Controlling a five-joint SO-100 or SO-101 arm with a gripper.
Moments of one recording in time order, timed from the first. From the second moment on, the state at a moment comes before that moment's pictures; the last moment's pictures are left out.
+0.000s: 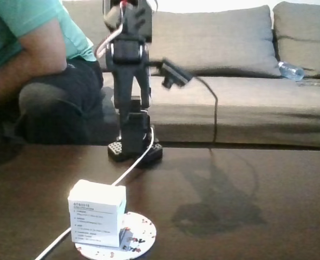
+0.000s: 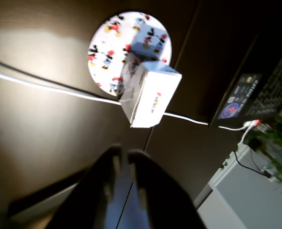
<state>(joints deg) -4.4 107.7 85.8 85.7 -10.4</state>
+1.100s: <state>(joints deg) -5.3 192.0 171.8 72.6 -11.3</state>
